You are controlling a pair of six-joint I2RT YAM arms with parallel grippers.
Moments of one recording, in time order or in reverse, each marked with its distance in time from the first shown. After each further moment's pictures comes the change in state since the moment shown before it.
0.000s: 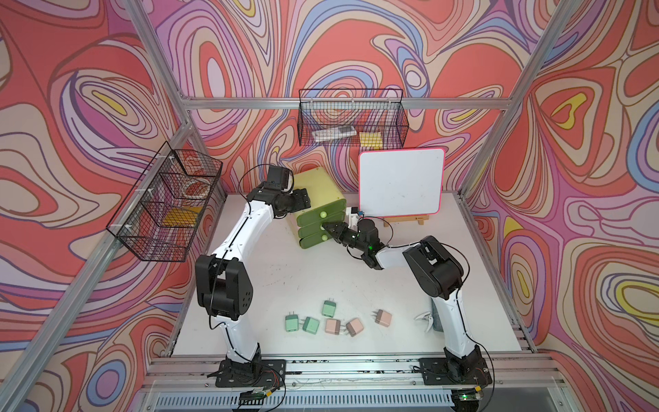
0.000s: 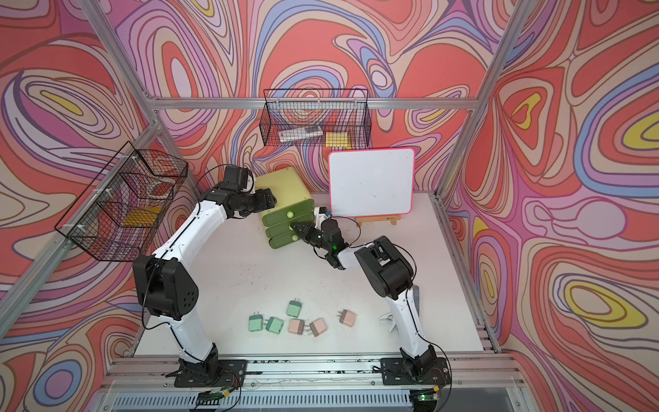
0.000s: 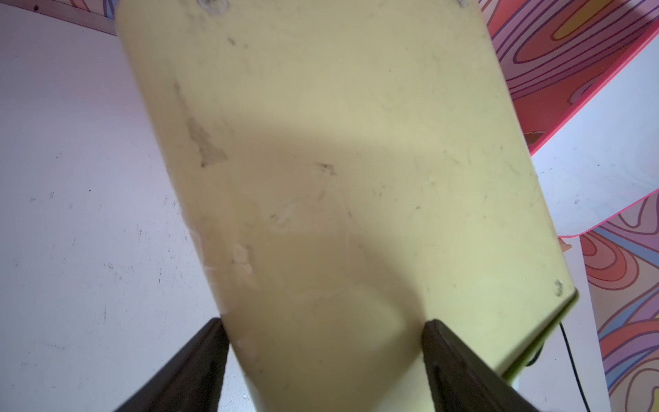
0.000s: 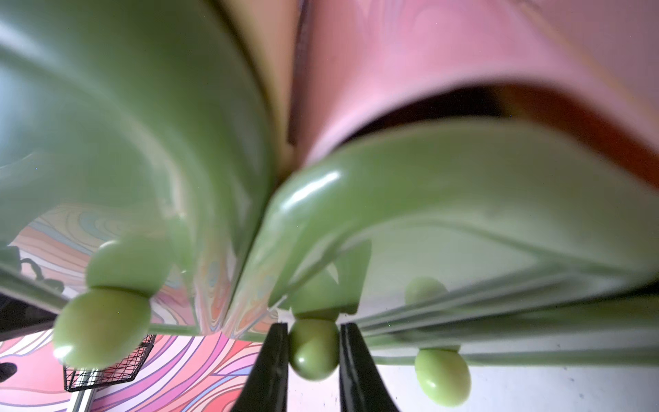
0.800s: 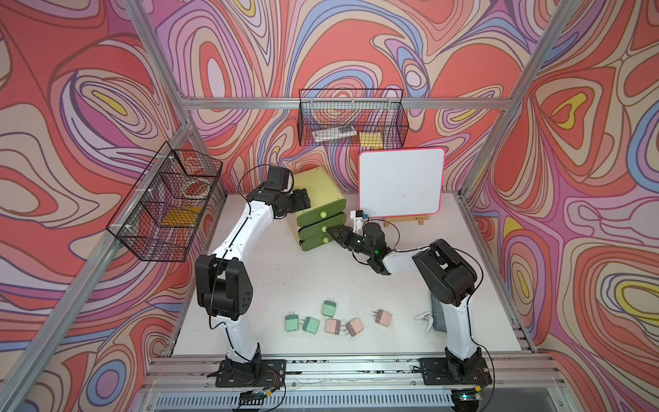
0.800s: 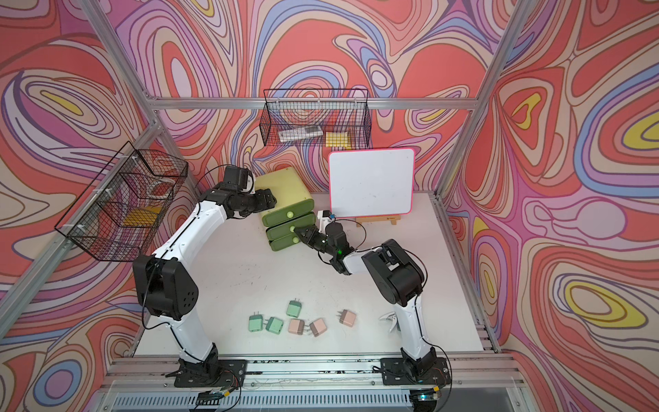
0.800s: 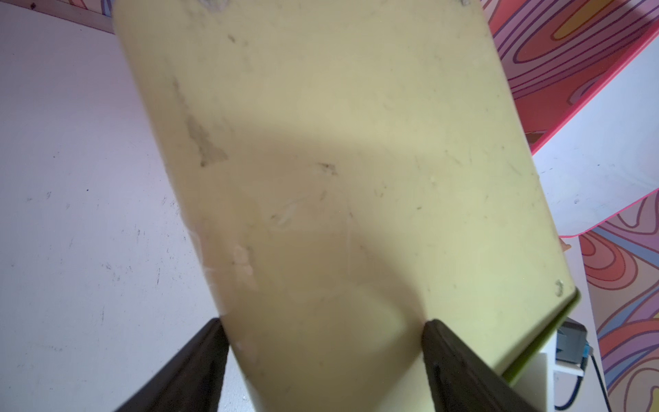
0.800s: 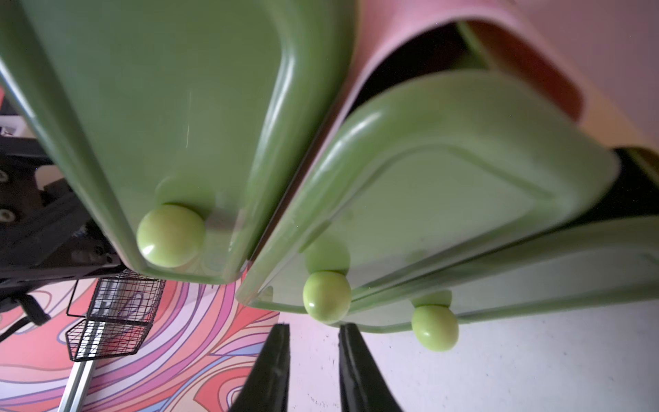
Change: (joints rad) left arm 0.005 0.000 -0.009 0.007 0.005 0.000; right arm 0.003 -0.119 -0.139 0.001 0.003 -0.038
